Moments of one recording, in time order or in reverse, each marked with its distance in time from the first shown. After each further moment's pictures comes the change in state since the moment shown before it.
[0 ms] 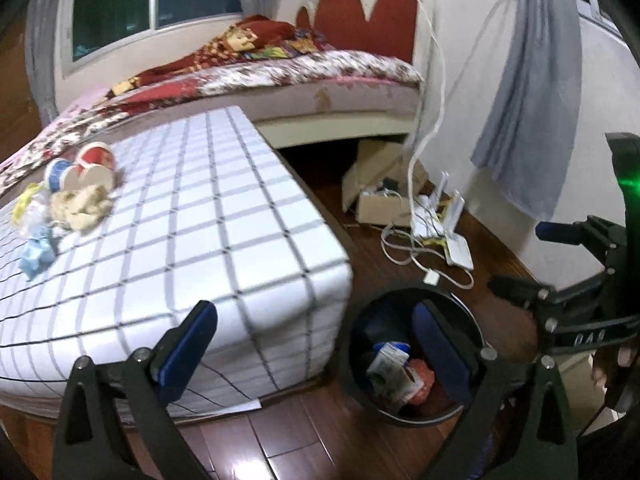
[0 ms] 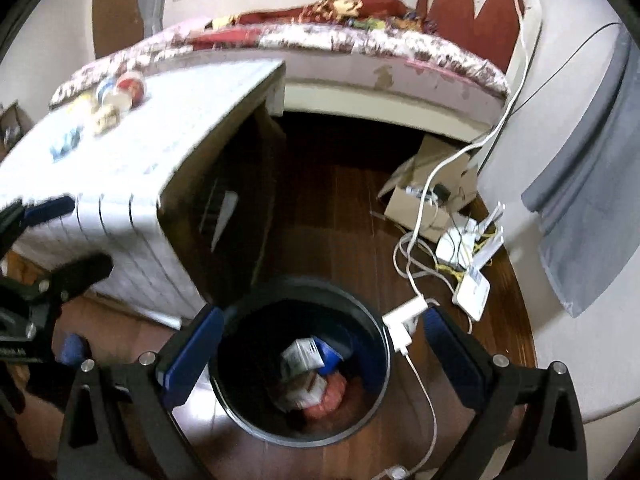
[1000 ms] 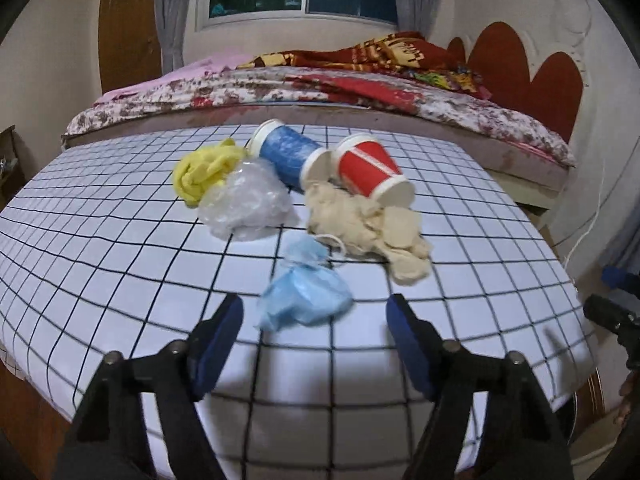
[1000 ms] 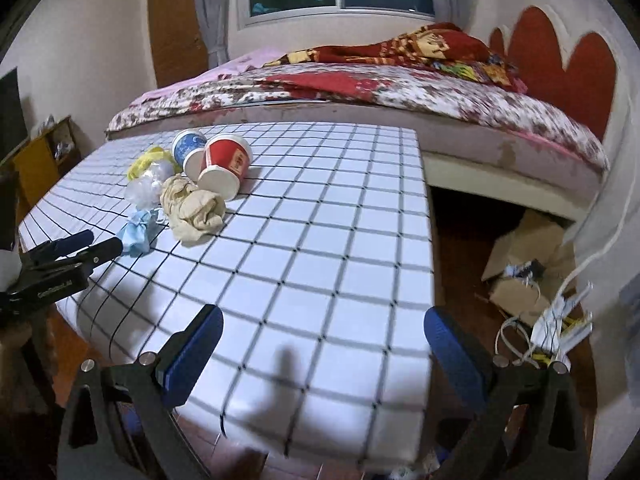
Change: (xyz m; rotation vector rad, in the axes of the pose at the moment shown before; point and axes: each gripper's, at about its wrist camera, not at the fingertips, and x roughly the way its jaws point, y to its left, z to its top) left arm 0.007 0.262 0.017 -0.305 -0.026 0.291; right arm 0.062 0.180 0.135 -0.119 -0.076 0.235
